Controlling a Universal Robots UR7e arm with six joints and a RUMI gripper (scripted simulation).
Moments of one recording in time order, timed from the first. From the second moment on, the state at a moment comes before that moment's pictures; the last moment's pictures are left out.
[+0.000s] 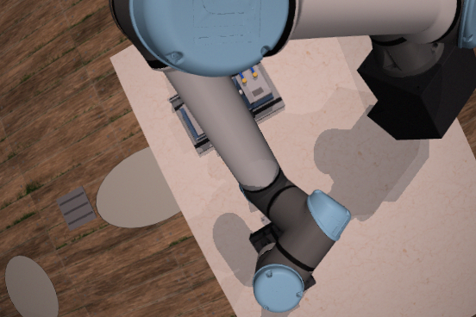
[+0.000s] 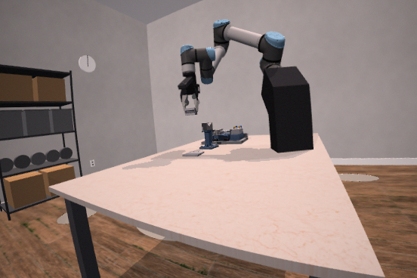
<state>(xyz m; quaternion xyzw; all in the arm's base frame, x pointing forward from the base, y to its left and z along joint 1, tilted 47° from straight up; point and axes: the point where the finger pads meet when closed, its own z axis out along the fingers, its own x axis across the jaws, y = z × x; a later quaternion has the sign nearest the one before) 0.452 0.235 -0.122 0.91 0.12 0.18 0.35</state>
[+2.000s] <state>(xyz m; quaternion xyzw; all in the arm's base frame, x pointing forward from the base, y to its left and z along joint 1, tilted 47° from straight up) 0.458 0.135 -0.031 0.92 0.04 0.20 0.34</state>
